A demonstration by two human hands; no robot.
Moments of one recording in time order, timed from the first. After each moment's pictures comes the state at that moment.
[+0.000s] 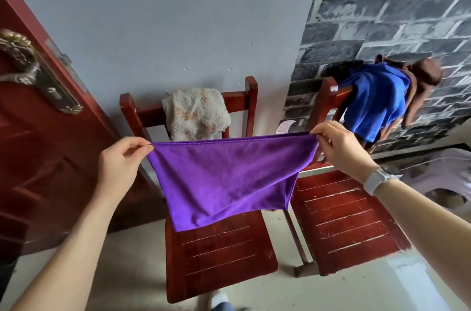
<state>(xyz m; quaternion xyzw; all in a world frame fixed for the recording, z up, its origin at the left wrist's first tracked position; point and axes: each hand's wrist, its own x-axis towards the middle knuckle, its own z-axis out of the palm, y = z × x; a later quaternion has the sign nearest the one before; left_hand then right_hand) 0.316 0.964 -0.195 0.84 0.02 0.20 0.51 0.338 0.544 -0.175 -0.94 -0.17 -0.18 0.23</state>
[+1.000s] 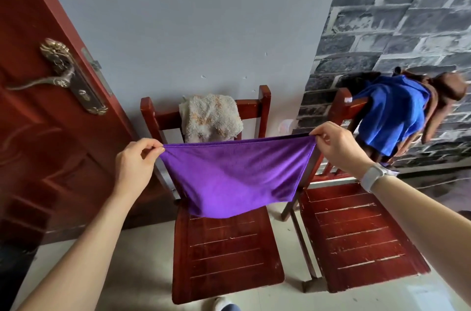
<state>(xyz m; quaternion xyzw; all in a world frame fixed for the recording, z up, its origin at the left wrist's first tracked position) 0.307 0.962 -0.186 0.91 0.05 0.24 0.33 0.360 0.564 -0.164 -0.94 -0.14 -0.13 0.28</state>
